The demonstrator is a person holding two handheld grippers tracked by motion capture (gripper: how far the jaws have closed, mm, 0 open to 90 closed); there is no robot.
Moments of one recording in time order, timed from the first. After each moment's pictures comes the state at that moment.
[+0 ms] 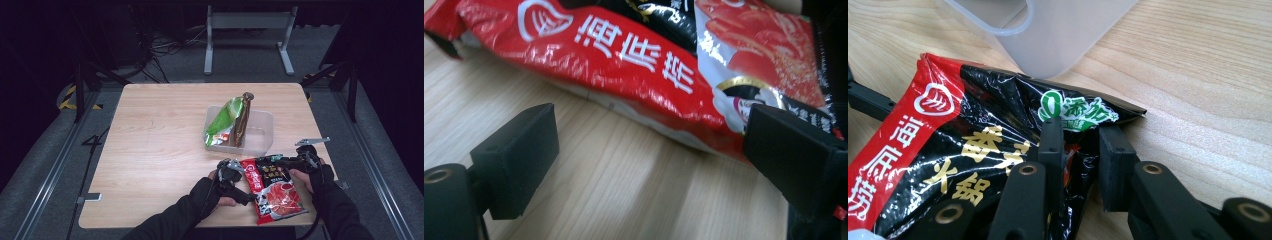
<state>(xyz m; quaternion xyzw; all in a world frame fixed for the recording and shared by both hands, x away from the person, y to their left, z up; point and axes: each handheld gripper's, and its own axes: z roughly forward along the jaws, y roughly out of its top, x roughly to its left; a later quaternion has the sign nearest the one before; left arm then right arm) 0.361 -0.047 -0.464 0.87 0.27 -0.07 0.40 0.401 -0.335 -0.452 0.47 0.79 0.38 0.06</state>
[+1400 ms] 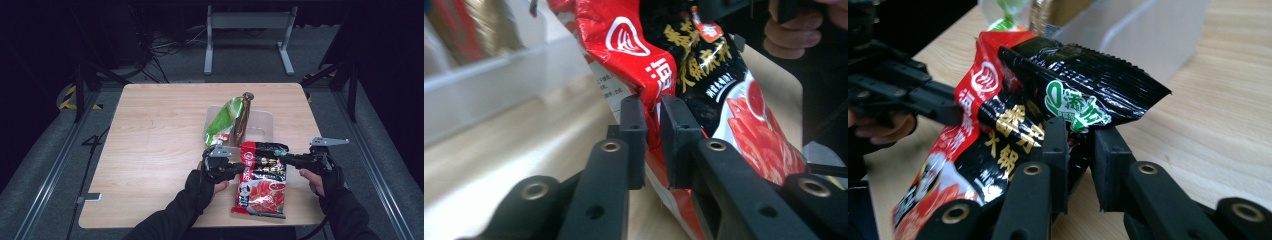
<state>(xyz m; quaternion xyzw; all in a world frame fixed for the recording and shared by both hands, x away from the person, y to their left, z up) 0.378 -0.007 -0.437 0.81 0.29 -0.01 0.50 0.377 -0.344 -0.416 0.42 0.76 0.49 0.05</state>
